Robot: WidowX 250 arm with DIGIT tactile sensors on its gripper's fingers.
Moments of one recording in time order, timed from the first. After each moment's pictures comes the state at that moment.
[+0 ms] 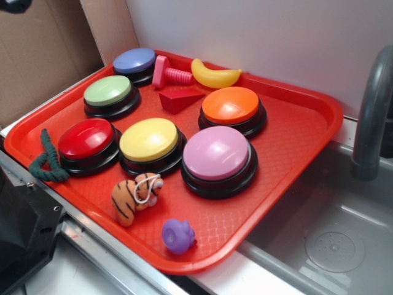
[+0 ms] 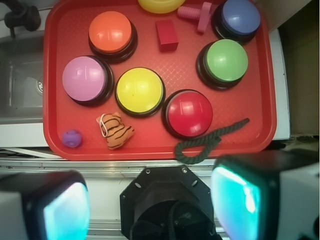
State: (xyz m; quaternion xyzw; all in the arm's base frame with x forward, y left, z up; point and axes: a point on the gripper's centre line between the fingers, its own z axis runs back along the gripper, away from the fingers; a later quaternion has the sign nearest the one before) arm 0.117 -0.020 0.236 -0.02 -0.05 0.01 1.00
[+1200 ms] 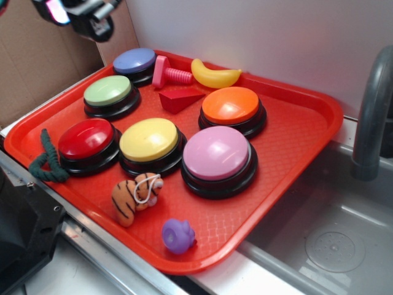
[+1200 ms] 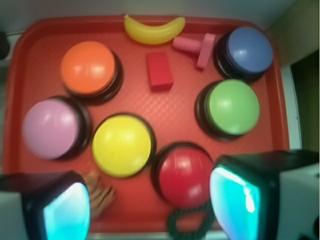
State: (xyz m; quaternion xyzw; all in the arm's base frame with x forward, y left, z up) arm 0.200 0.002 0.169 0.01 -0.09 0.01 1.00
